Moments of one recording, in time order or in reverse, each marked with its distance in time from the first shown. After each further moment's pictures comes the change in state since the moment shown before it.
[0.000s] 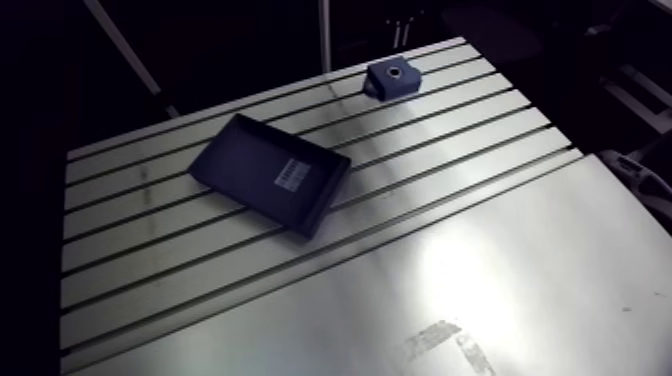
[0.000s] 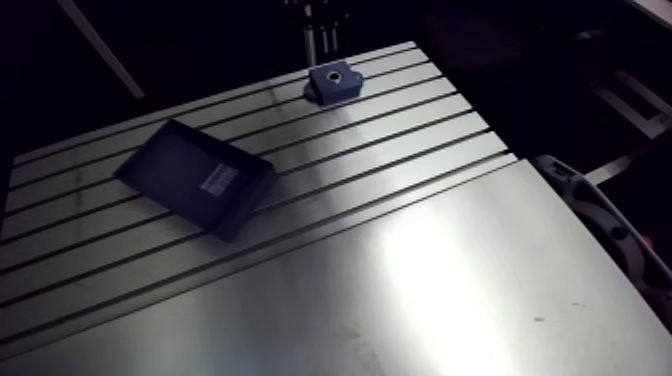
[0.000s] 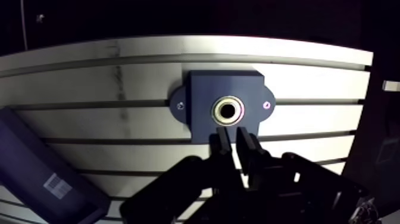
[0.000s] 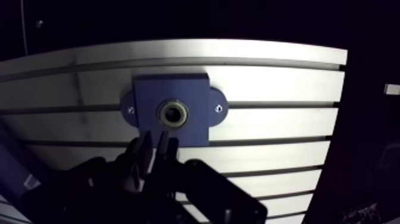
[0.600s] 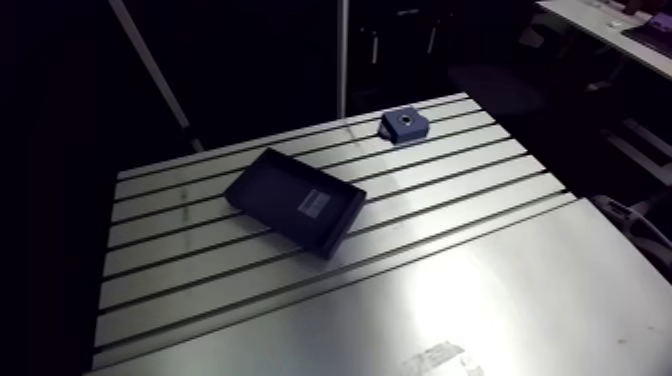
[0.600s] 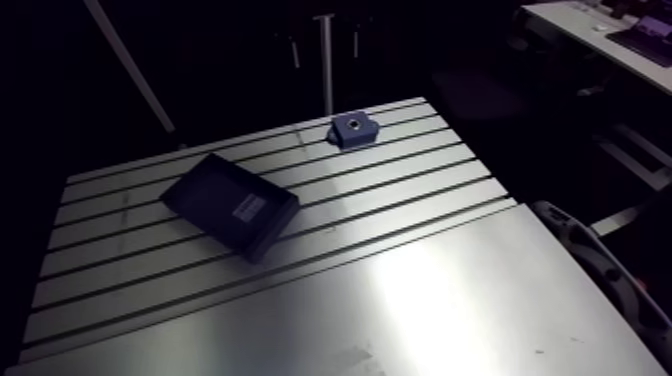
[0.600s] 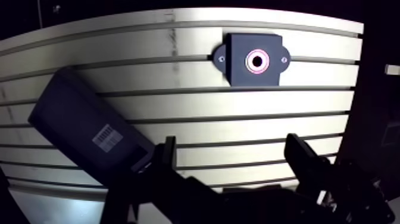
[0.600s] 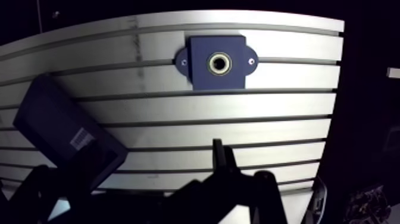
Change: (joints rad) arm 0.065 -0.147 -0.032 0.222 0.005 0.096
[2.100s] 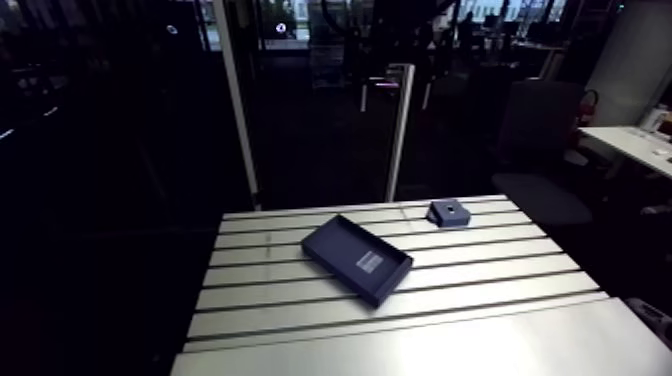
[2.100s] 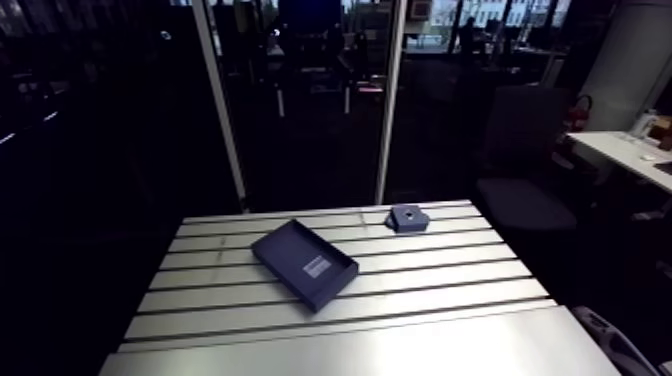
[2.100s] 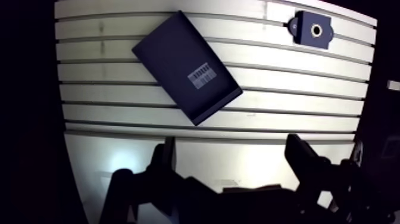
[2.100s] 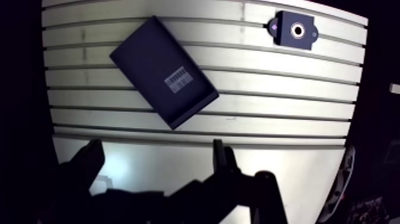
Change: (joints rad) arm 0.209 -0.322 0.077 0.177 0.052 0.125
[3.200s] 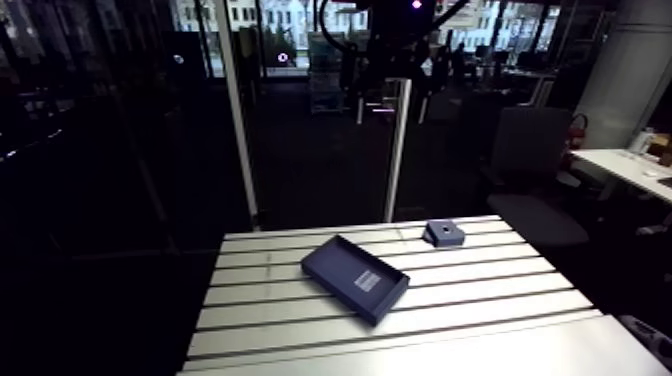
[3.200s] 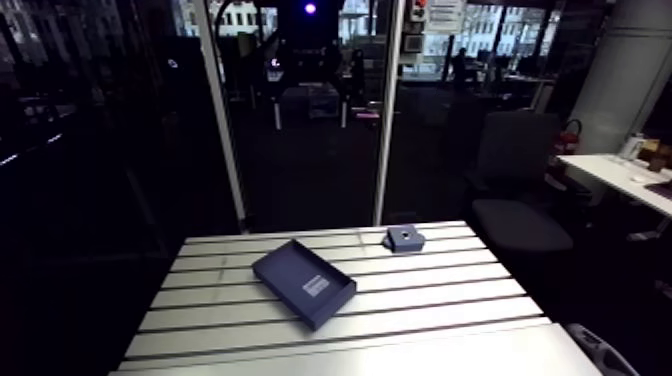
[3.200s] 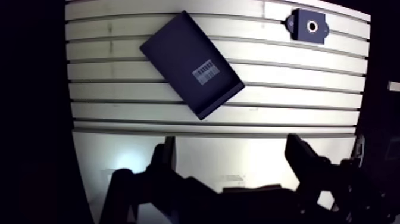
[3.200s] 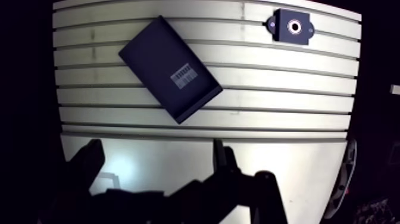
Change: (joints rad) arm -0.004 -0.077 0.033 -0.003 0.014 0.017
